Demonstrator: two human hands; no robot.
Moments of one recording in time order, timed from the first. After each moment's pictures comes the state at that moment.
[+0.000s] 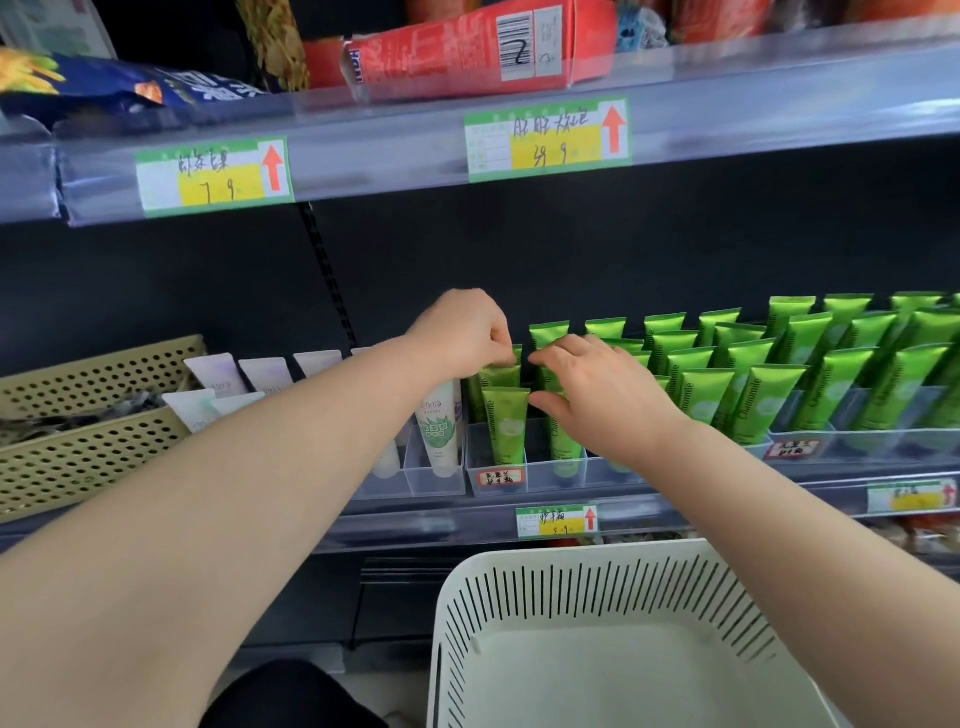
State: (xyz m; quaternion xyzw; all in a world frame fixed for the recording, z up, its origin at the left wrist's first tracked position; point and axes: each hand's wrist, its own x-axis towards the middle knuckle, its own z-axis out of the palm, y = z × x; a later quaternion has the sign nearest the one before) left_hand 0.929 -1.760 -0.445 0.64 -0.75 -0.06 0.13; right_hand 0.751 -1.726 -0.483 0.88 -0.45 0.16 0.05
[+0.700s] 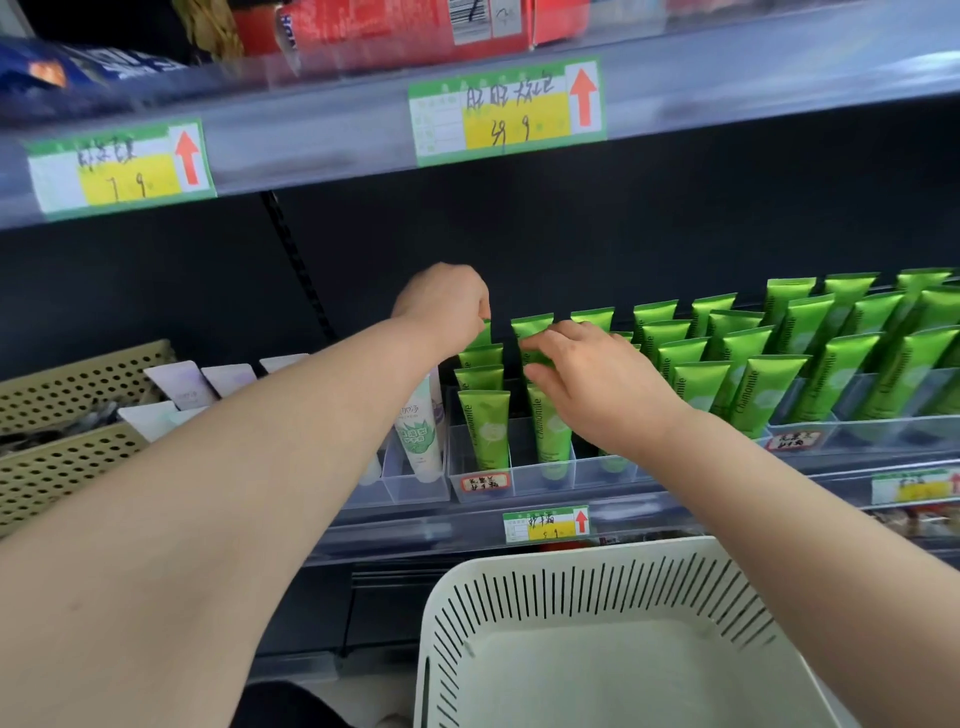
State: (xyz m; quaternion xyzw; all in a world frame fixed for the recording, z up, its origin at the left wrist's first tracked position) left_hand 0.926 -1.806 -0.455 0.66 -0.74 0.05 0.11; right_hand 0.741 -1.745 -0.487 0.86 -0.47 0.19 -0.01
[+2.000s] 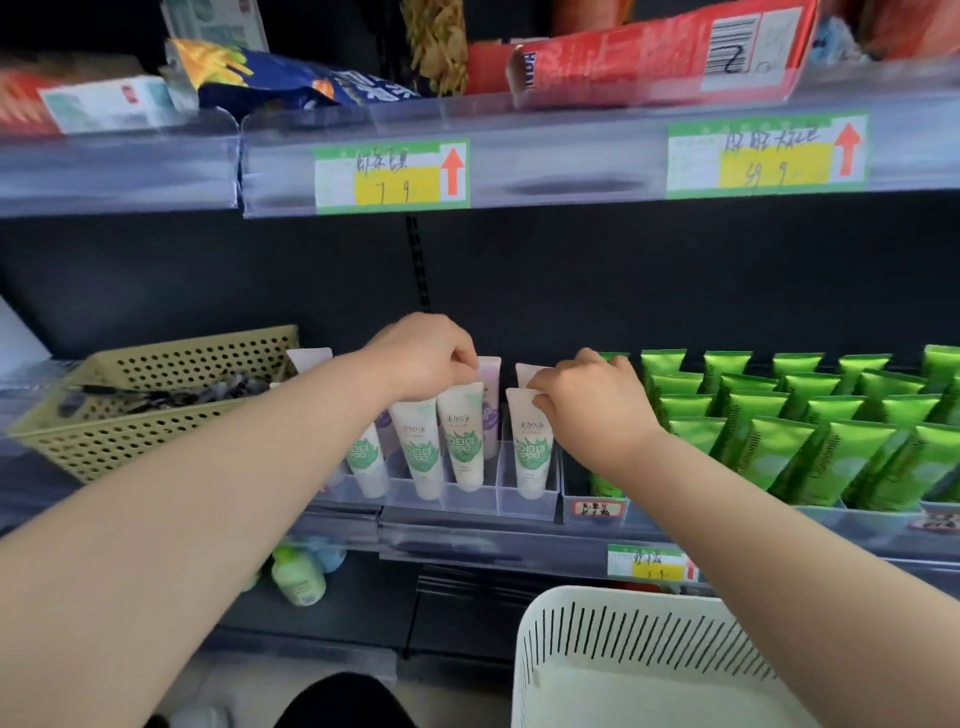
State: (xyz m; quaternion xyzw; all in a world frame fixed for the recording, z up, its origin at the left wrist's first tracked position) left_hand 1.056 -1.718 -0.436 0.71 -0.70 -0.05 0.07; right_hand 0.862 -1.736 -0.483 0.88 -0.45 0.13 0.09
